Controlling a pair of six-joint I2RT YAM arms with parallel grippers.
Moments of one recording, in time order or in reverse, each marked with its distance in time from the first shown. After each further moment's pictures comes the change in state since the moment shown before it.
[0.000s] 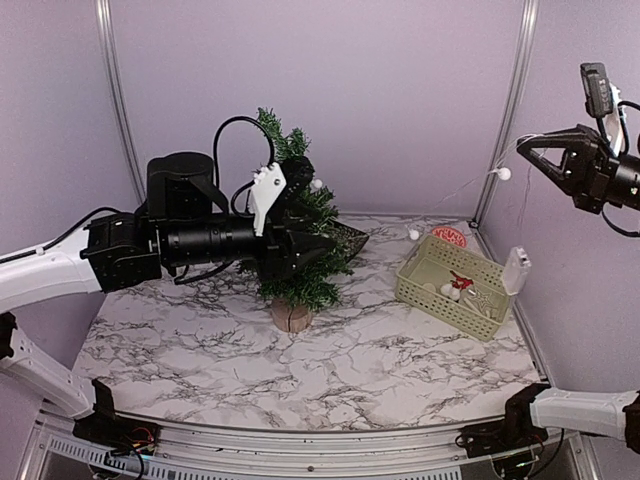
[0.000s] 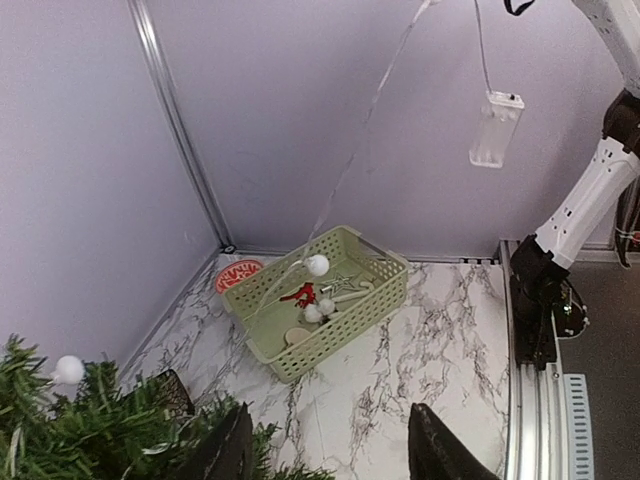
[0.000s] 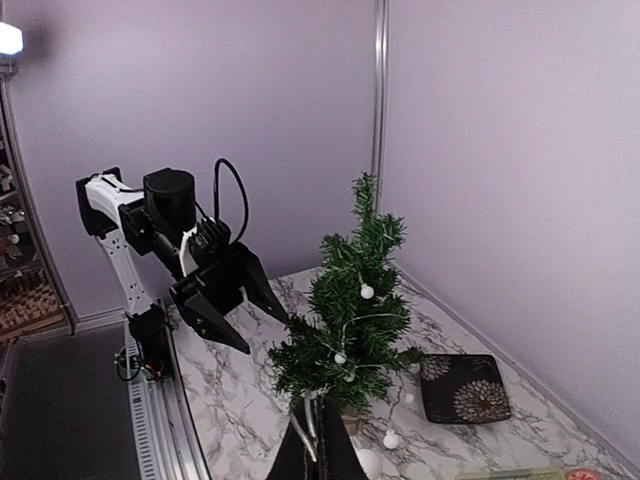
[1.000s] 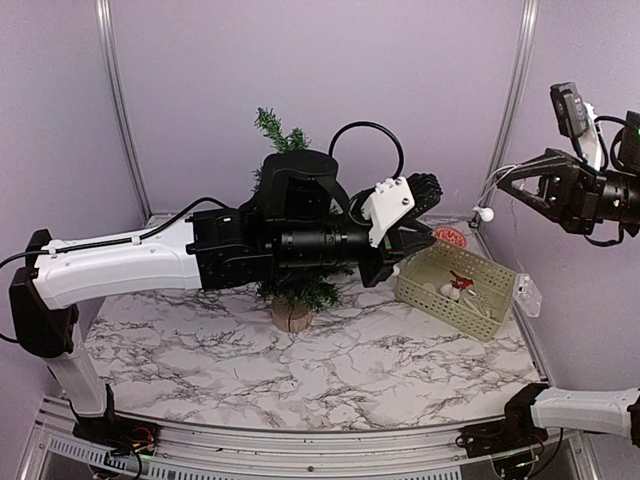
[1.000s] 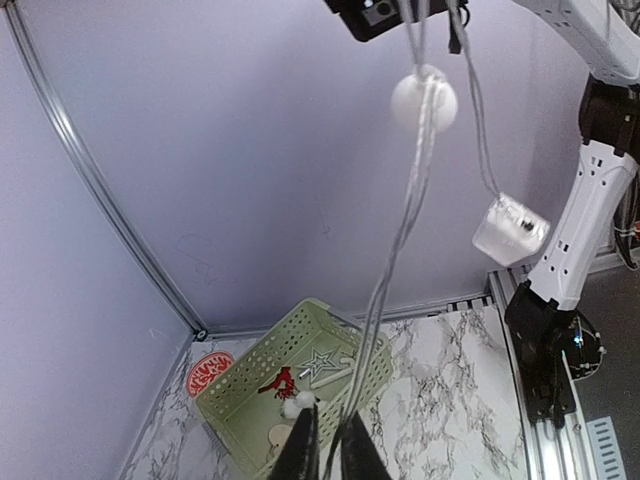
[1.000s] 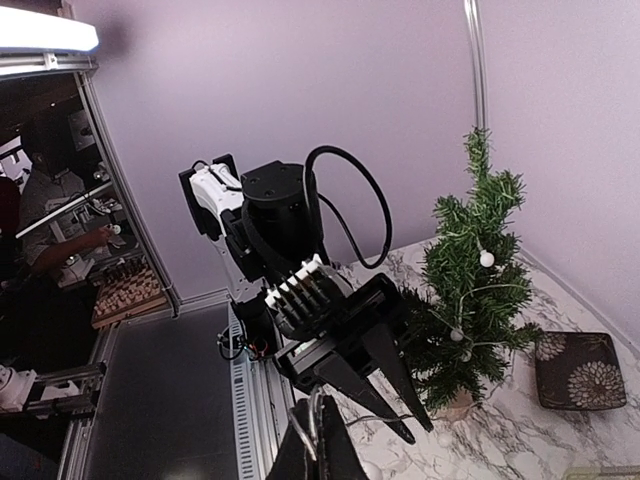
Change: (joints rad) left arm -0.149 0.463 0.441 0.069 0.011 0.177; right arm 0.113 -0.023 -0.152 0.064 -0.175 0.142
